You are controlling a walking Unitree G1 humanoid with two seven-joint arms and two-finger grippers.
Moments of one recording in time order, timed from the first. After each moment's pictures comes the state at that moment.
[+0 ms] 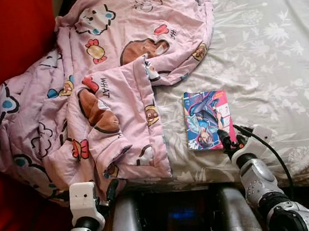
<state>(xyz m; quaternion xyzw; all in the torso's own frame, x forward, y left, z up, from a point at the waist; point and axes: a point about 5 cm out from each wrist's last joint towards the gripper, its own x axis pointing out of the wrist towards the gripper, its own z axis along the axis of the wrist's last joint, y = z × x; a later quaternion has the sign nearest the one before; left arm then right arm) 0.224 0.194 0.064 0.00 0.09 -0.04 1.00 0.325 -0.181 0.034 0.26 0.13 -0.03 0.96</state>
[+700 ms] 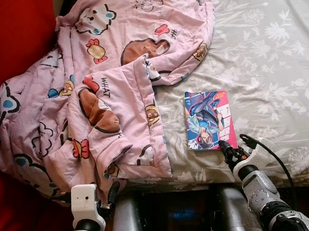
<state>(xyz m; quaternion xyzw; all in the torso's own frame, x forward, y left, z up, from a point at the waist) 0.220 0.194 0.060 0.01 0.10 -0.05 0.99 0.309 -0.179 0.014 0.38 0.14 -0.05 0.92</state>
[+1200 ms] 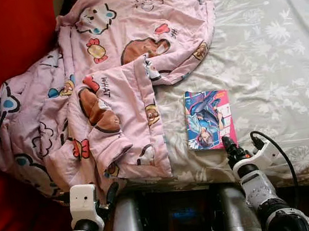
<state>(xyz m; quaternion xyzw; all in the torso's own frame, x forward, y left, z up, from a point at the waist) 0.218 0.196 0.059 0.02 0.10 -0.05 0.99 0.315 -0.182 0.020 0.44 0.11 -0.07 0.89</state>
